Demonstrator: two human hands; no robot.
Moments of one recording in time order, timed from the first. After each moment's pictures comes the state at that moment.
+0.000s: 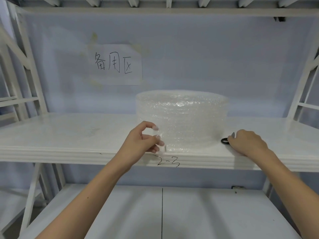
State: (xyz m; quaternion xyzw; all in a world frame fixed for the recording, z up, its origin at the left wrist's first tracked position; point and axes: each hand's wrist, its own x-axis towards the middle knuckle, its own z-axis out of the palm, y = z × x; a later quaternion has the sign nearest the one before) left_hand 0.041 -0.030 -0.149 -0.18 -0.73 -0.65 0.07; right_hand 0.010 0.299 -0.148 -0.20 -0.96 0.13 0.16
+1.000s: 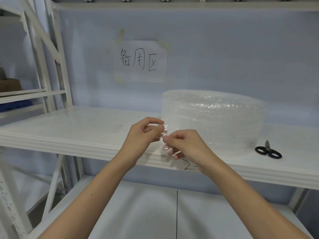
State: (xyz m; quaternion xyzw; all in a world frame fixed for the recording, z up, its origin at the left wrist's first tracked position) left_hand 0.023 -0.088 -0.148 -0.14 -0.69 -0.70 0.15; right_hand 0.030 0.071 -0.140 0.16 -0.78 0.61 0.00
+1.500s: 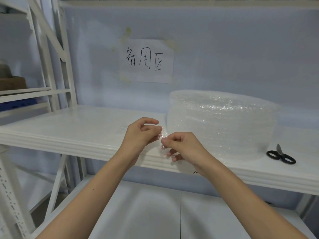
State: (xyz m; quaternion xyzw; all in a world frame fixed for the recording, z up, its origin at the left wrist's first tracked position) left_hand 0.003 -0.113 -0.153 -0.10 -0.64 -0.74 0.14; right_hand 0.011 0.046 -0.147 0.15 -0.78 0.60 -0.02
